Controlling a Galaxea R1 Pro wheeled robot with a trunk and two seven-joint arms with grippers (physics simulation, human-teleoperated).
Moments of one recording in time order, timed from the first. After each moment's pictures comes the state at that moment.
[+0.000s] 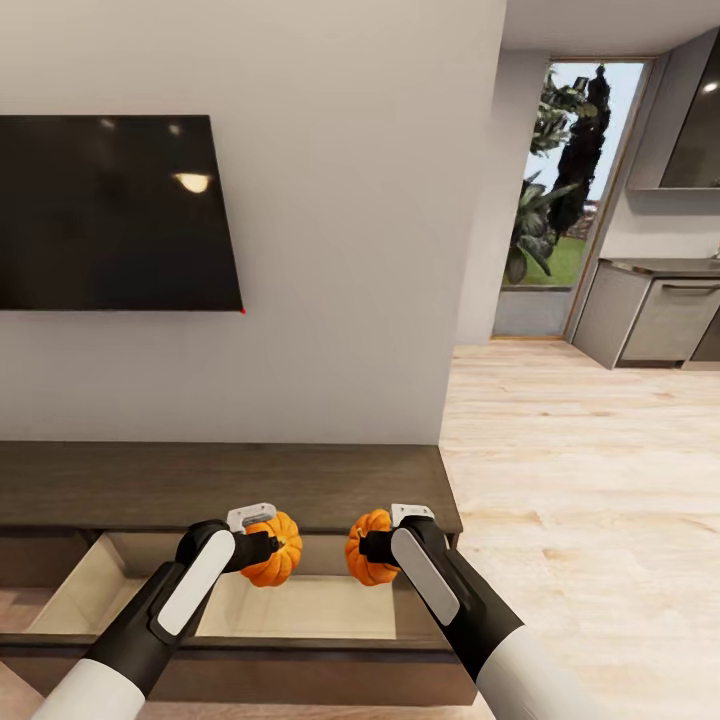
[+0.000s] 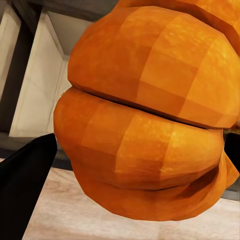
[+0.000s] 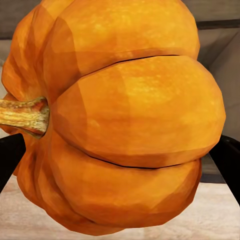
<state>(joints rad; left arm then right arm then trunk) -0.52 0.12 -0.32 -1.17 0.87 0.83 0.65 -0.62 0.14 0.50 -1.00 -0.81 0.76 -0.66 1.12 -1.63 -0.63</state>
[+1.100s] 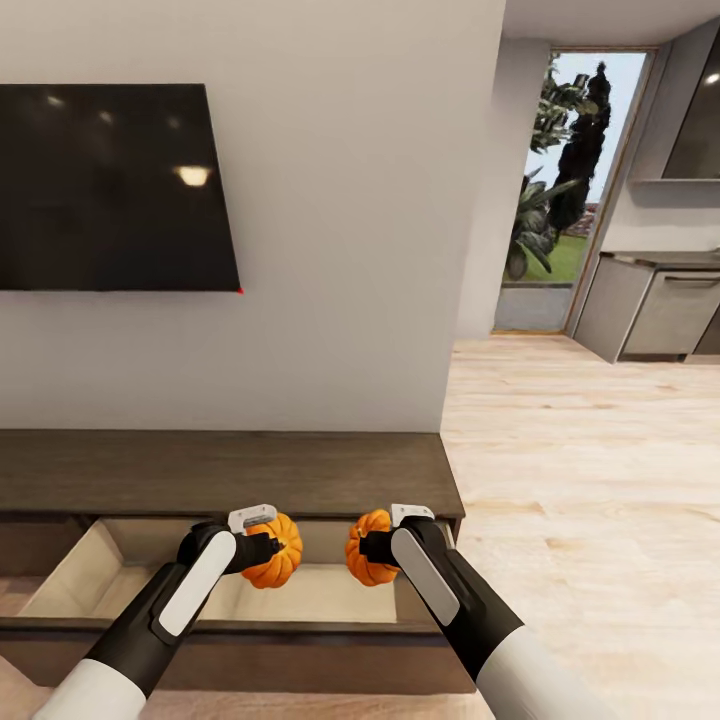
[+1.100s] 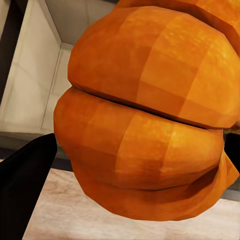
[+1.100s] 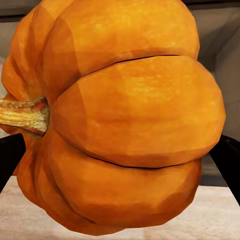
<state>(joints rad) -0.52 0.12 -0.32 -1.16 0.87 0.83 0.65 -0.62 0.14 0.50 -0.99 -0.81 0.76 -0.66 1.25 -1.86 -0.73</state>
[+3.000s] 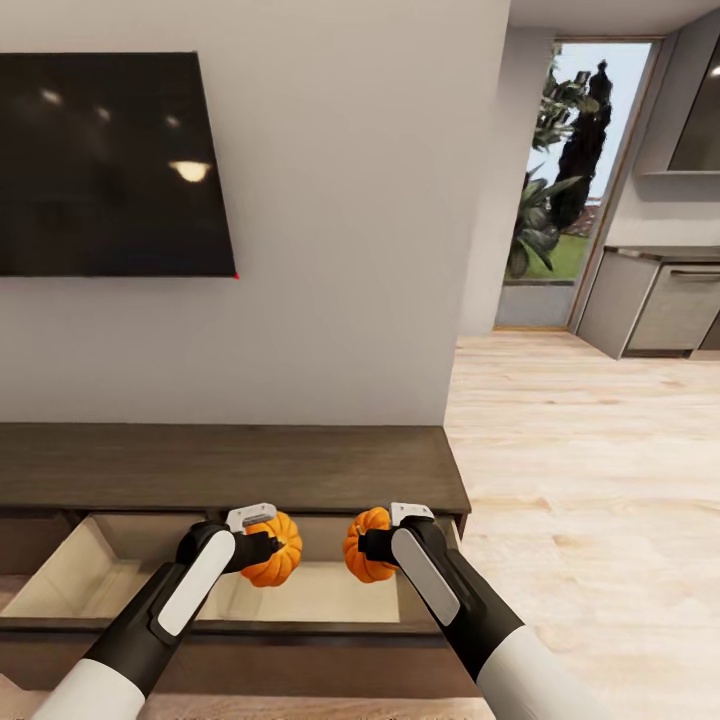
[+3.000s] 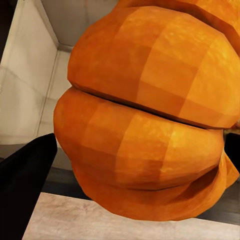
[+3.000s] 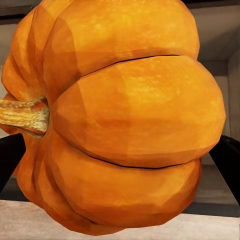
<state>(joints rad) -0.52 0.12 -0.32 -1.17 0.87 0.83 0.65 -0.62 0.14 0.50 -0.99 -0.81 0.73 -0.64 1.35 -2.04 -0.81</state>
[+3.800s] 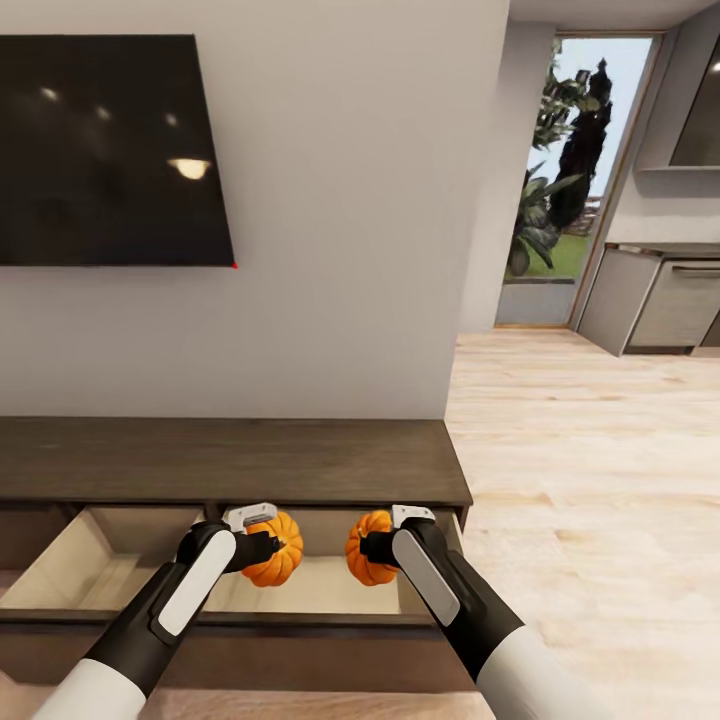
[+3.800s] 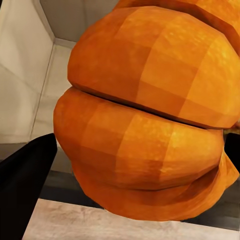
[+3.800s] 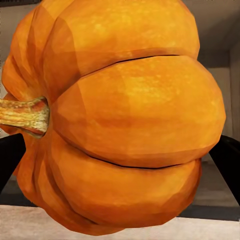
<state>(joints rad) -0.52 0.12 -0.32 -1.17 0.87 0.82 0.65 -0.62 0.14 0.50 -0.98 -0.81 0.73 -0.64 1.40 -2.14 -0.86</state>
